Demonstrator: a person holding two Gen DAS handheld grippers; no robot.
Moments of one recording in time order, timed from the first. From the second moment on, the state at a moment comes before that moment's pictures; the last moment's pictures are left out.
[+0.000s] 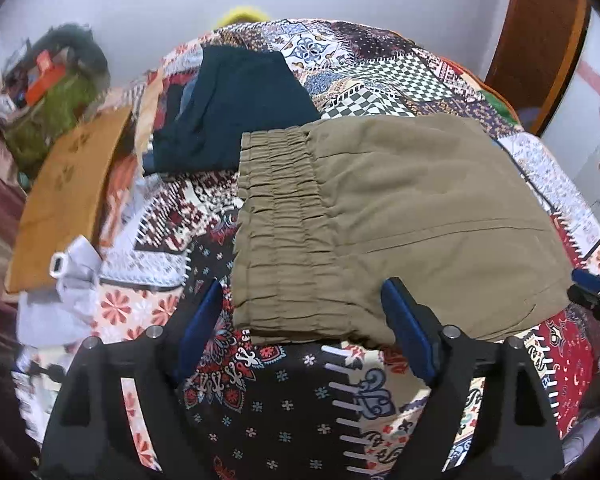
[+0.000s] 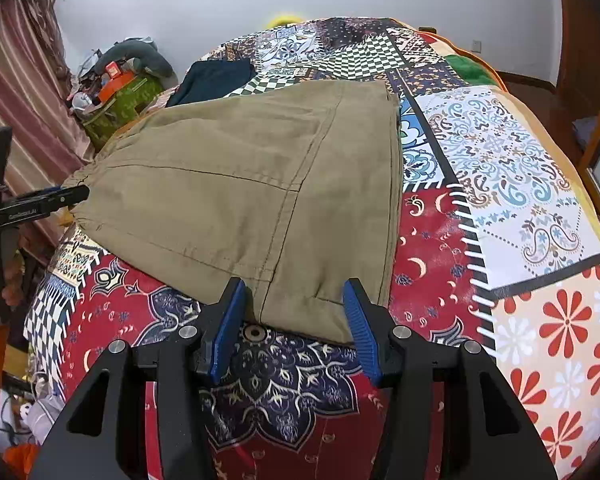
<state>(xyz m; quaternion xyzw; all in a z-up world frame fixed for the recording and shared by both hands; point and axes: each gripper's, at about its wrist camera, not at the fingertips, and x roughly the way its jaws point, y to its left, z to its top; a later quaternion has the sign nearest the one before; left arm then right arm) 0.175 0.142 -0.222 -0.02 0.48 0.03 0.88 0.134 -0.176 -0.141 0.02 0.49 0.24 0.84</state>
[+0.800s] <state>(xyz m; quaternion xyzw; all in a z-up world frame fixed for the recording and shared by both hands) 0.199 0.148 -0.165 0.00 0.43 0.06 0.90 0.164 -0.178 -0.102 0.01 0.45 0.23 0.86</state>
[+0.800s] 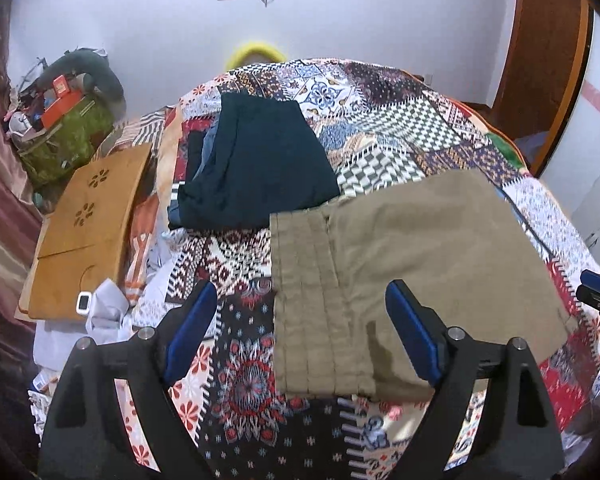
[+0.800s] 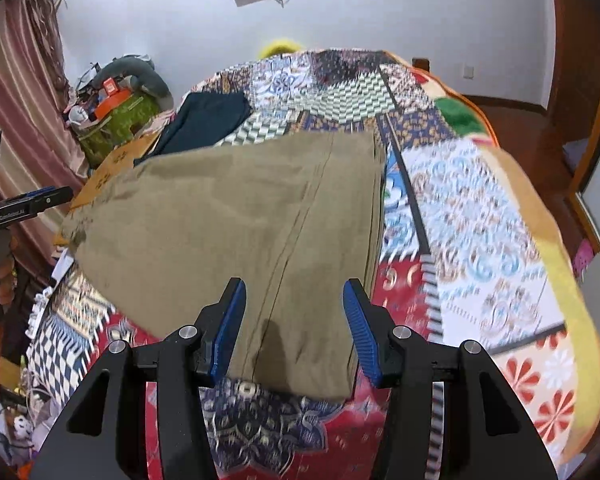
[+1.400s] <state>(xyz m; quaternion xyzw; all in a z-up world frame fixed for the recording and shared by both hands) 0.292 0.187 -0.181 -0.05 0.47 0.06 0.88 0.269 -0.169 -0.096 -0.03 0.42 0.20 0.88</state>
